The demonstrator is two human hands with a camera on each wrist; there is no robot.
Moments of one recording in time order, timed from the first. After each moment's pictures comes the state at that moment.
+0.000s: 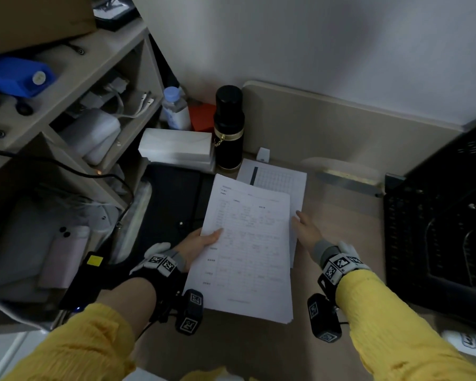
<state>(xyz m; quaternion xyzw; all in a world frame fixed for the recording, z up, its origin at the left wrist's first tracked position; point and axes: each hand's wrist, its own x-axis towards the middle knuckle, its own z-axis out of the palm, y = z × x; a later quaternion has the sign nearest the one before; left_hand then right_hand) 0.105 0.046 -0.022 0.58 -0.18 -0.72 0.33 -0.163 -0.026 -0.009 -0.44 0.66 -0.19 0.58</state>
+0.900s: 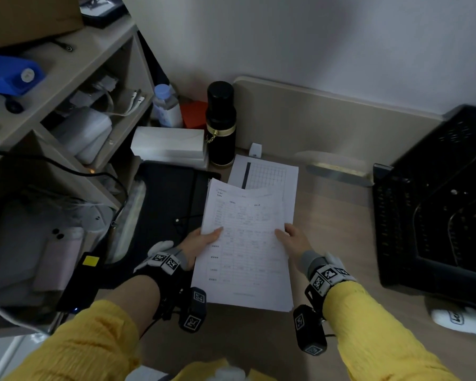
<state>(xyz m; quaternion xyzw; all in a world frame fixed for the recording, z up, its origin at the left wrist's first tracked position) 0.097 0.051 -0.031 0.59 -0.18 -0.72 0.32 -0.151 0.017 -0.029 -0.43 0.67 -0.23 0.56</state>
